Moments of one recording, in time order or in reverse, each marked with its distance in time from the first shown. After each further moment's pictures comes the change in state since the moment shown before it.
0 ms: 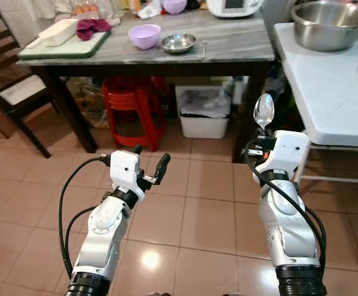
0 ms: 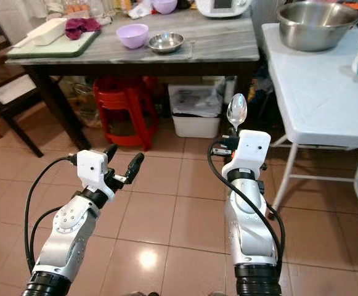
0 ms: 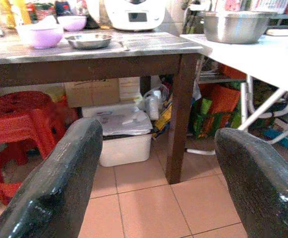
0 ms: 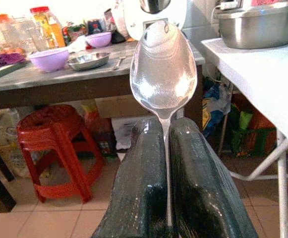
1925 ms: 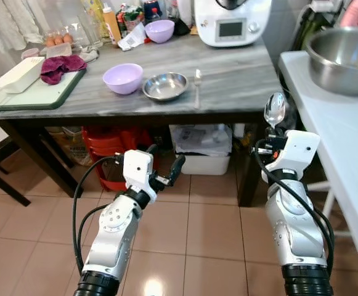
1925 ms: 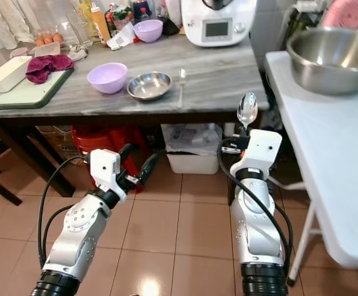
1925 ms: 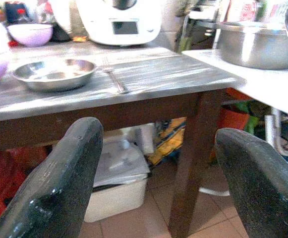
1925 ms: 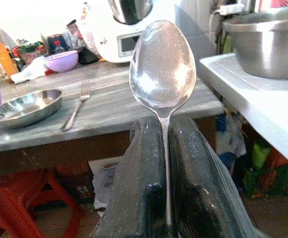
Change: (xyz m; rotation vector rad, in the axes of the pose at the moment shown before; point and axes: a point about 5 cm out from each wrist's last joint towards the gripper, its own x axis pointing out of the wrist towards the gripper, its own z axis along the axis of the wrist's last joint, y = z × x) left arm 0.006 -0.018 0.001 -0.047 -0.004 -0.079; right arm 0.001 -0.010 0.002 0.015 -0.015 -0.032
